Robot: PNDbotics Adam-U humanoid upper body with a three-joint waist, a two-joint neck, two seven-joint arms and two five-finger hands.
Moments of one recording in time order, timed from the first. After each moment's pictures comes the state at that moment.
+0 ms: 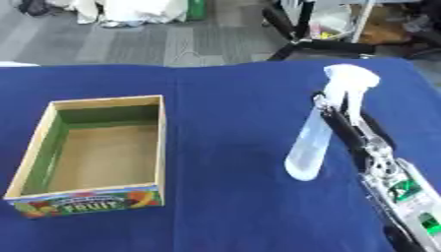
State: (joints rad) left arm -0.17 0.45 0.31 -1.85 0.40 -0.07 0.12; right arm -0.35 -0.52 0.22 -1.78 -0.22 0.47 -0.23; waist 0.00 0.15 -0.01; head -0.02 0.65
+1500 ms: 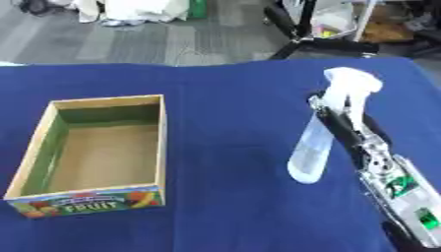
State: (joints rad) left arm -0.18 0.45 0.31 -1.85 0.40 -0.07 0.12; right arm -0.37 -0.52 0.24 -1.75 -0.22 0.48 -0.22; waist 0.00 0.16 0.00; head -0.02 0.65
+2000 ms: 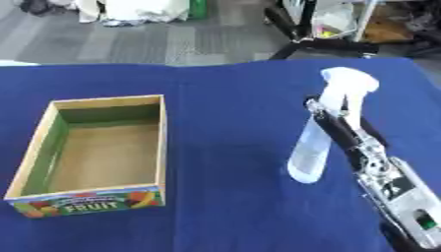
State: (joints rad) left arm -0.18 0.45 0.31 -1.85 0.40 -0.07 0.12; right arm -0.37 -0.52 0.25 -1.73 -0.23 0.49 -0.20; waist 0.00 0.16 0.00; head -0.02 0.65
